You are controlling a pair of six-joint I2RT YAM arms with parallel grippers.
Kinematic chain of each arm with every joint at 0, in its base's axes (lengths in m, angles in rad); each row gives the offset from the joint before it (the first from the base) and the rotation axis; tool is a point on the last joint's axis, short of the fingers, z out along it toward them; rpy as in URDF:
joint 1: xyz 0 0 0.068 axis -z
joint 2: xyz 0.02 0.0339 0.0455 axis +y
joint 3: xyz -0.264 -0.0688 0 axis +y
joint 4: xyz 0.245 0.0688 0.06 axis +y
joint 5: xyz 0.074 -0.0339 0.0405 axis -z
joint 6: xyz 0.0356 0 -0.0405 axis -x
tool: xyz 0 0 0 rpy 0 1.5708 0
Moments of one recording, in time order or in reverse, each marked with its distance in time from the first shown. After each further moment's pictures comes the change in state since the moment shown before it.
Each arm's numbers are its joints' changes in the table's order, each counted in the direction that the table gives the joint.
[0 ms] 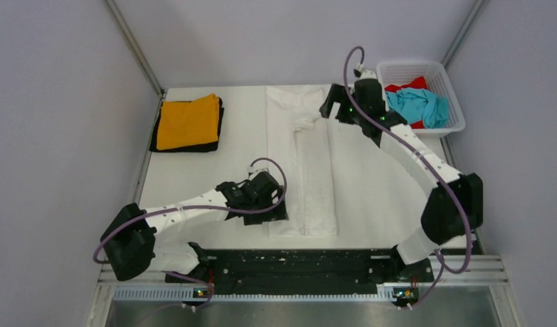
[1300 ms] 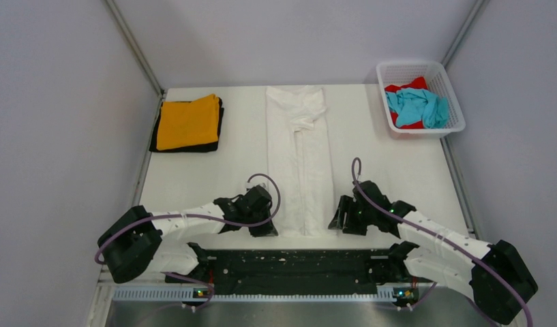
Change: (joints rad) left arm -0.006 -0.046 0.318 -0.282 0.144 0.084; right arm -0.291 -0.732 1.151 0.104 -0.199 -0.440
